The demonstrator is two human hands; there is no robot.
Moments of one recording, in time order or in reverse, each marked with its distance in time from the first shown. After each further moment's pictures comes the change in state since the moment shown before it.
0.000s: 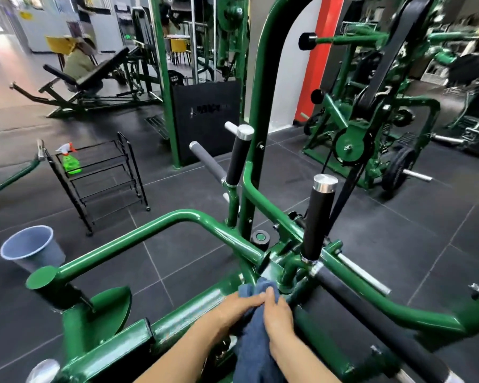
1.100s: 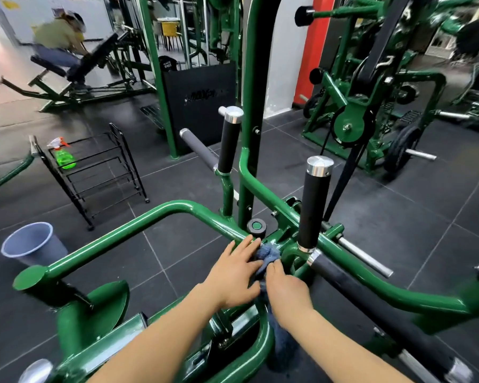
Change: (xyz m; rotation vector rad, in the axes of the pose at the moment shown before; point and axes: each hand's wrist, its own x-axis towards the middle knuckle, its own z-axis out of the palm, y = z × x) left_hand 0.027 0.035 -0.014 1.634 0.128 0.714; right_hand 0.009 -0.027 -0.043 -1.423 -0.028 -0.671
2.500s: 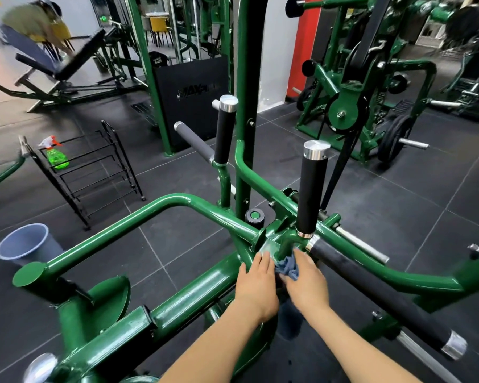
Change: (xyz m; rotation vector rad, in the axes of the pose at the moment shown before) left_hand 0.003 0.063 0.041 0.023 -0.260 -0.259; right_hand -0.004 0.032 0.045 0.828 0.314 0.342
